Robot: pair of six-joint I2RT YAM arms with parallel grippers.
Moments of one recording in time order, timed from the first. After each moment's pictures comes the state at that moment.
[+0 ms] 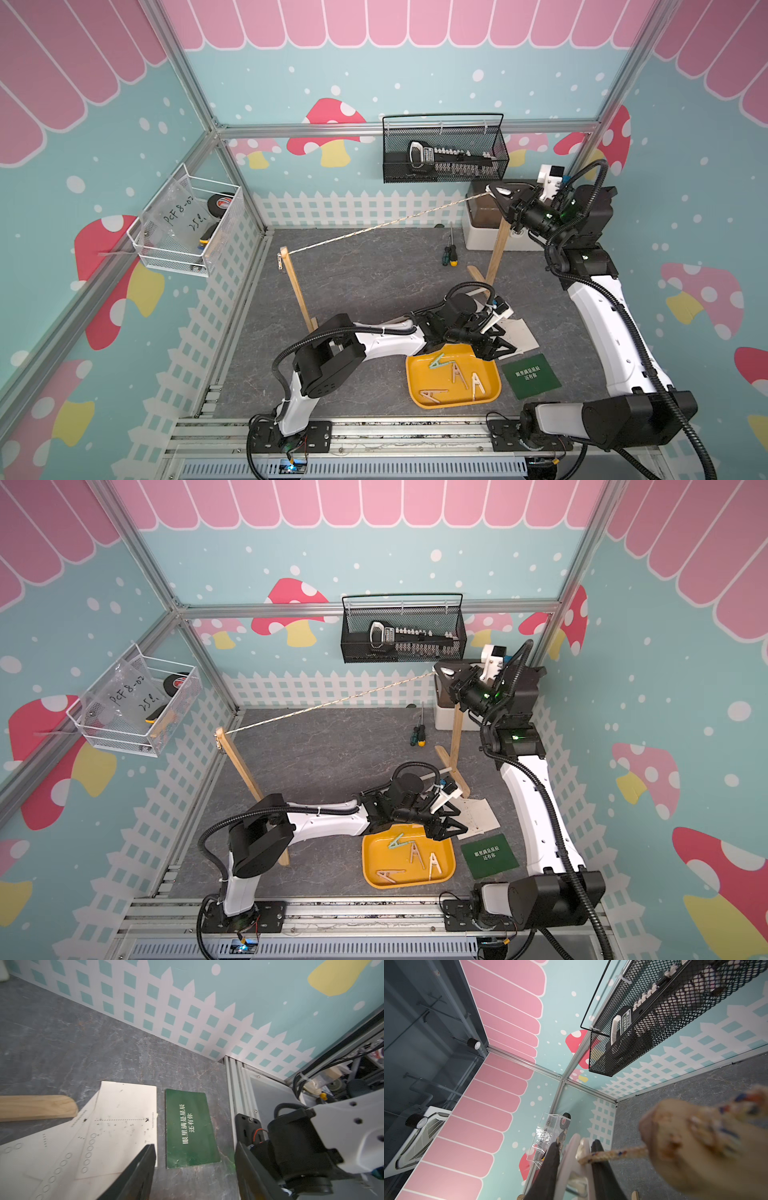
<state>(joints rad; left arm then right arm) -1.08 2.01 1.34 0.29 0.48 -0.20 0.05 1.34 1.48 -0.07 -0.65 1.18</state>
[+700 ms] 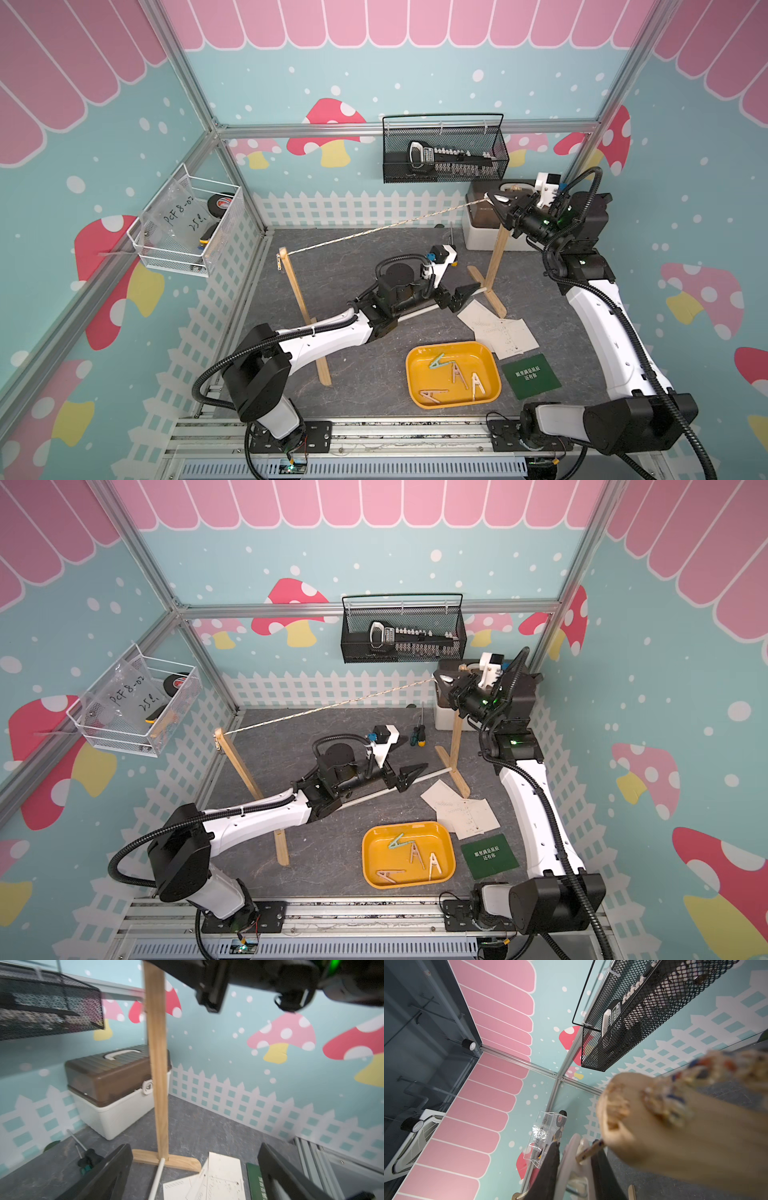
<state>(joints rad) -0.85 1.62 1.13 0.57 0.22 -0.12 0.05 1.31 1.42 -0.07 -0.65 1.17</state>
